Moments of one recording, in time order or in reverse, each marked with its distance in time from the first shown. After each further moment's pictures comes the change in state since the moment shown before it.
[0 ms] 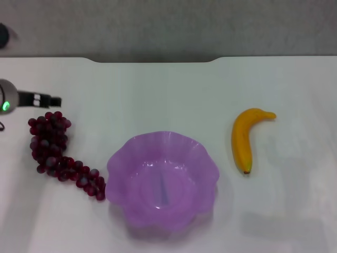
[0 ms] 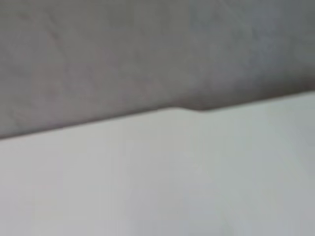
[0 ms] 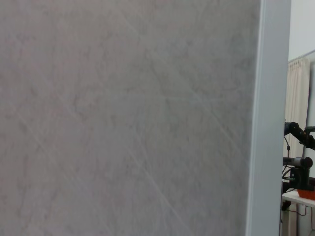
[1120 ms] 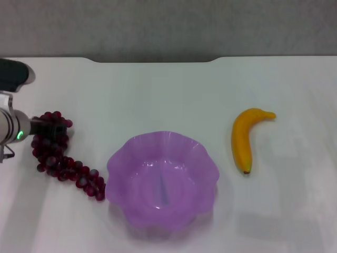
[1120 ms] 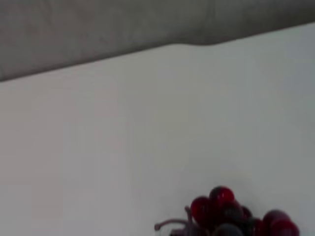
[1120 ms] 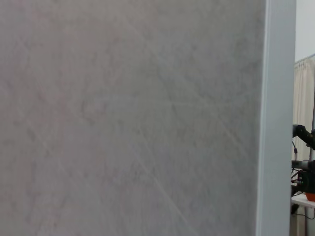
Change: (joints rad) left arm -0.107 0.006 0.010 0.415 0.027 0.264 0.001; right arm -0.004 0.005 -0.003 -0.023 -0.008 0.000 0.003
